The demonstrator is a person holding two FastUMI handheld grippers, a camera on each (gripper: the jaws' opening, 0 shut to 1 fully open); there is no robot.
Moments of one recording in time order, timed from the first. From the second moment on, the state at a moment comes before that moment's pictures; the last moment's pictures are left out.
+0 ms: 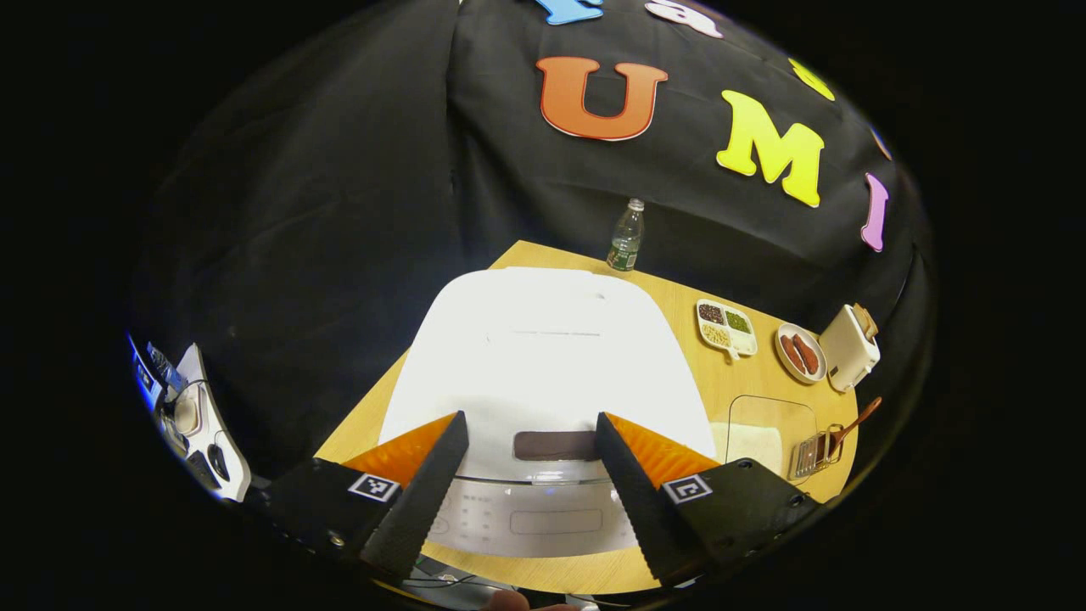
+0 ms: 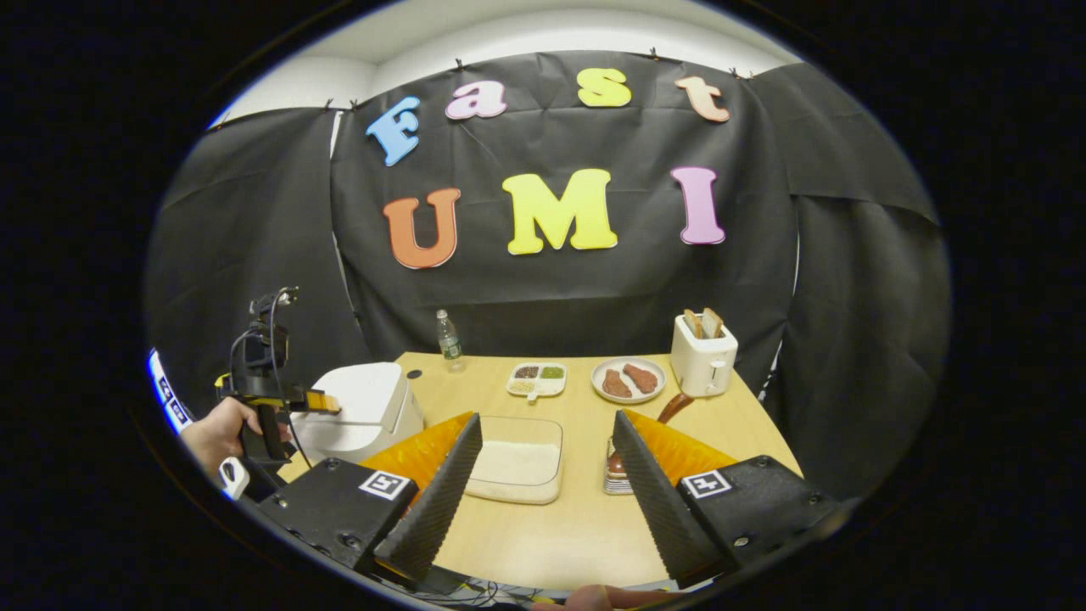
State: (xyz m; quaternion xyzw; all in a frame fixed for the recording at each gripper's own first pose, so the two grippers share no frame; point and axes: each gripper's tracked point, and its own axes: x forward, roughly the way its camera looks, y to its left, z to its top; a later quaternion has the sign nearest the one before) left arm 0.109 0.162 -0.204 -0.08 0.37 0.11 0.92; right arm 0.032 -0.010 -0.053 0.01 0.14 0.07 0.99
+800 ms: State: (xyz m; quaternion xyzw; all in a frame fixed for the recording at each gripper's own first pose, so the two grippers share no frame) left arm 0.109 0.161 -0.209 -0.03 0.25 0.09 0.96; right arm 0.034 -0.009 -0.068 0.01 0.17 0.08 0.98
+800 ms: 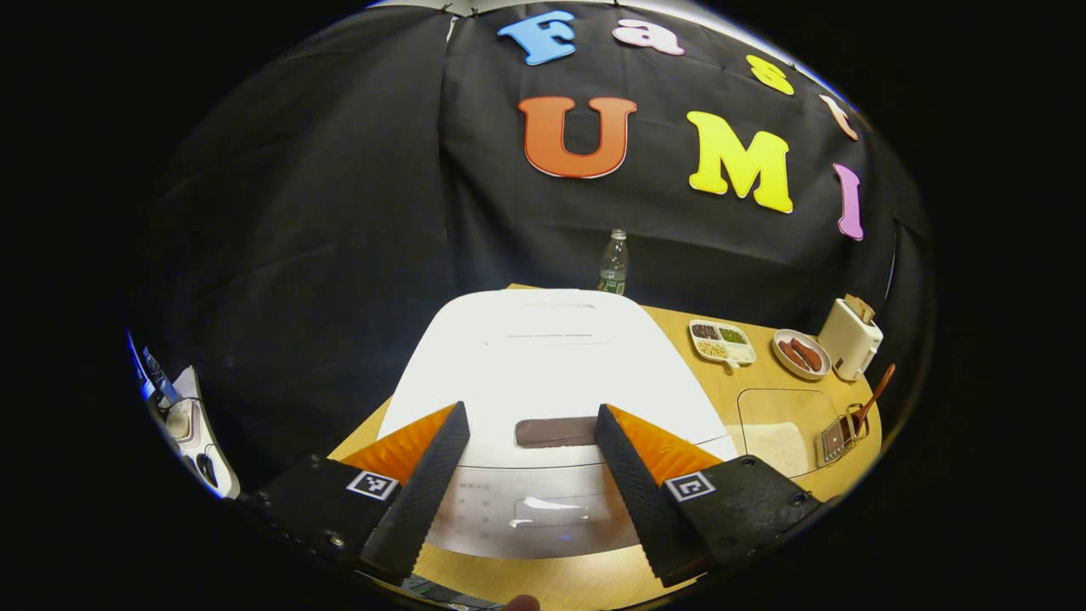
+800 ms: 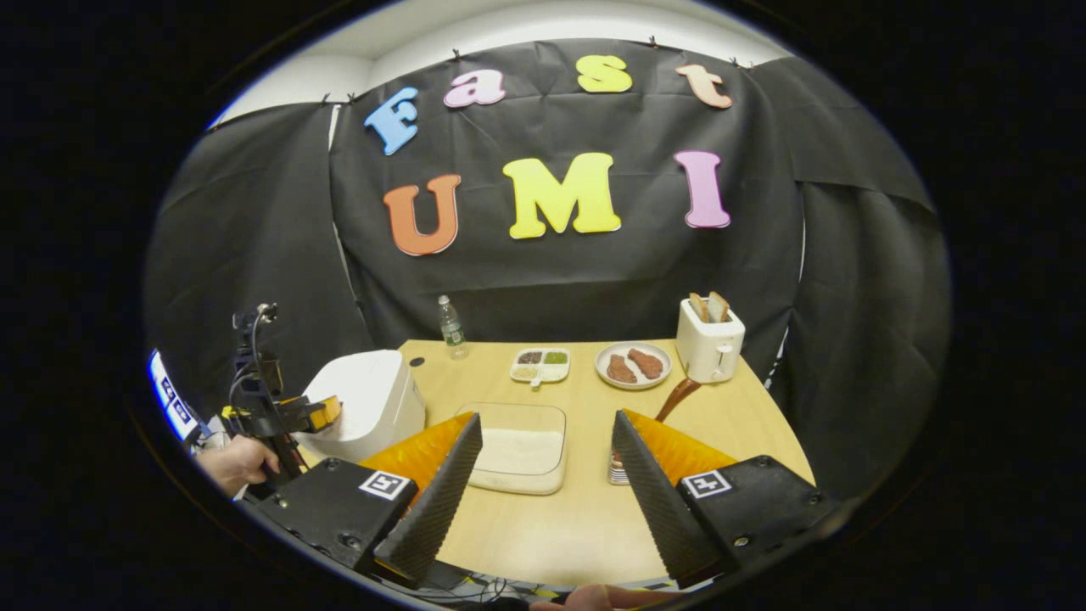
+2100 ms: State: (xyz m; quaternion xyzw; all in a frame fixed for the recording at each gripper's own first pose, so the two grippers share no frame) left arm 0.045 0.087 -0.010 -0.01 0.04 -0.02 1.00; right arm 0.006 0.027 0.011 0.01 0.04 0.04 1.00
